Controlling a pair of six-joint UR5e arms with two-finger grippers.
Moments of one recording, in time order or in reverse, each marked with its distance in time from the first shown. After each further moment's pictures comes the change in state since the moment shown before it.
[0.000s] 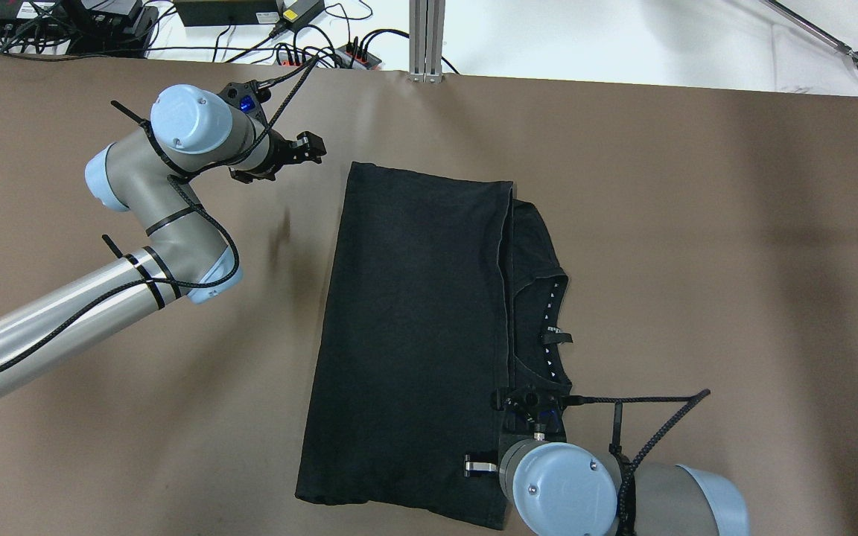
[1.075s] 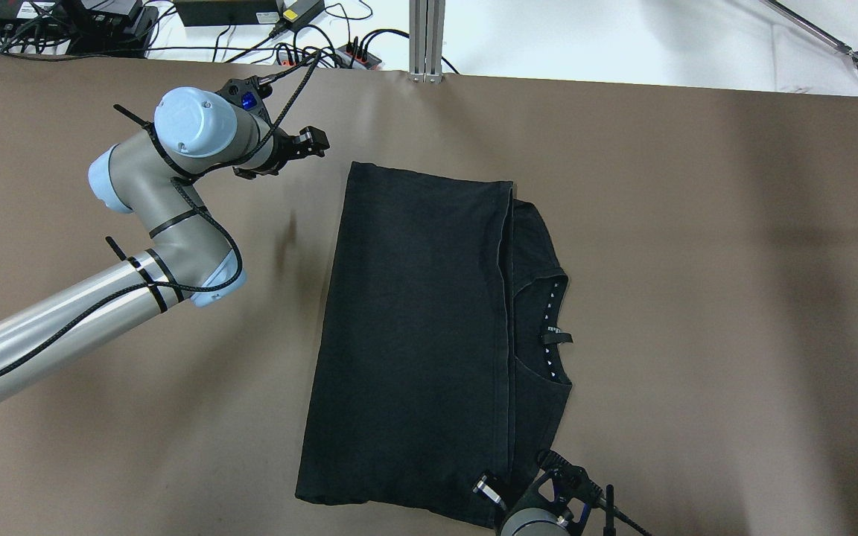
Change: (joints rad) left arm 0.008 0.001 -0.027 0.008 0.052 -0.027; right arm -0.167 -0.068 -0.020 0.069 -0.256 0.753
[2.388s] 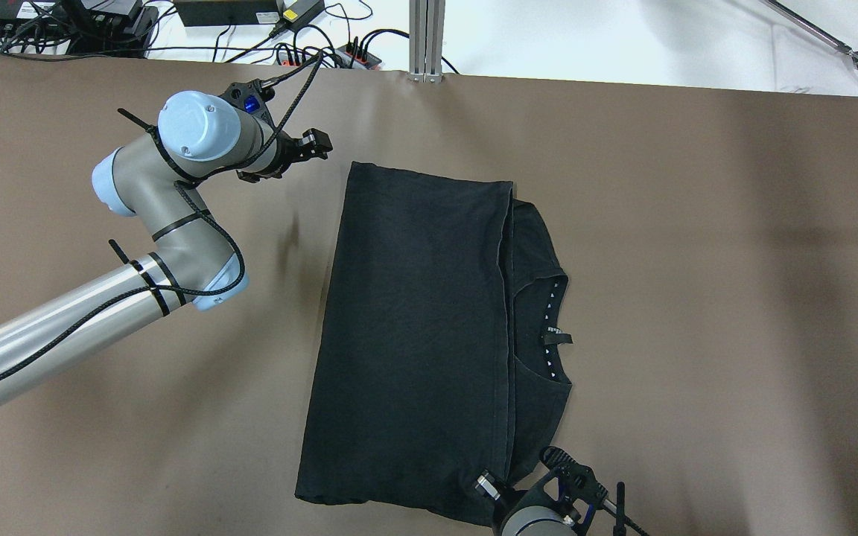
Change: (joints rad) left arm 0.008 0.000 -0.005 0.000 0.004 -0.025; right arm 0.004 -0.006 0.051 0.007 0.004 0.047
